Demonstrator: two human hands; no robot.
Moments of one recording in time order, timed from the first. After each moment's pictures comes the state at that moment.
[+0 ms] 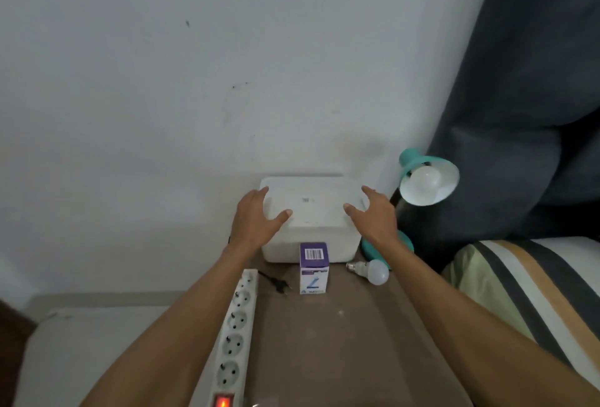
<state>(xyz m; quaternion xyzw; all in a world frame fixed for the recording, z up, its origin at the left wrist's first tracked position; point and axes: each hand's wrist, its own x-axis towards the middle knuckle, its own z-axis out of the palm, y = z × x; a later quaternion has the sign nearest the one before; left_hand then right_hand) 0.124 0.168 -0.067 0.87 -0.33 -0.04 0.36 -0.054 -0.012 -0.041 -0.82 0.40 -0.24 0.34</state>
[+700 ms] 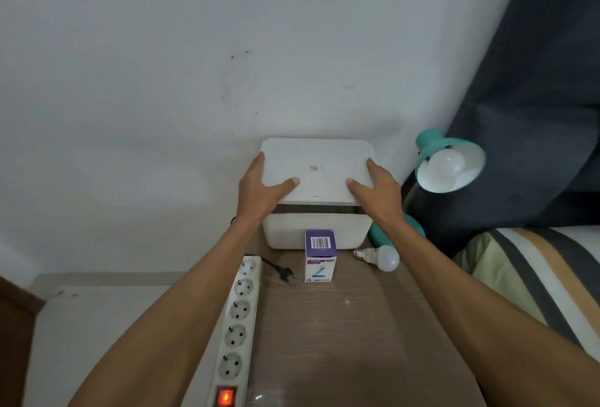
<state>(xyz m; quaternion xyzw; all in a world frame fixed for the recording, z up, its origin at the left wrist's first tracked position) 0.140 0.146 -0.058 0.79 -0.24 -0.09 0.55 -0.026 -0.029 -0.049 -0.80 0.38 -0.24 0.39</state>
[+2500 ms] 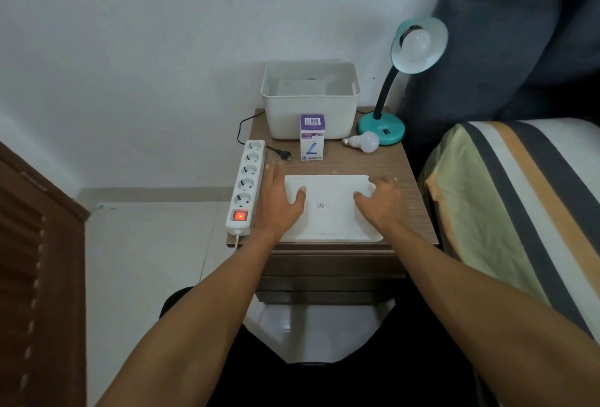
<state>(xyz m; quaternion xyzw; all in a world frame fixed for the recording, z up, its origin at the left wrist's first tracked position) -0.096 0.289 -0.184 0.88 -0.32 -0.02 0.37 -0.240 0.121 -0.171 -0.83 0.45 -0.15 0.29</state>
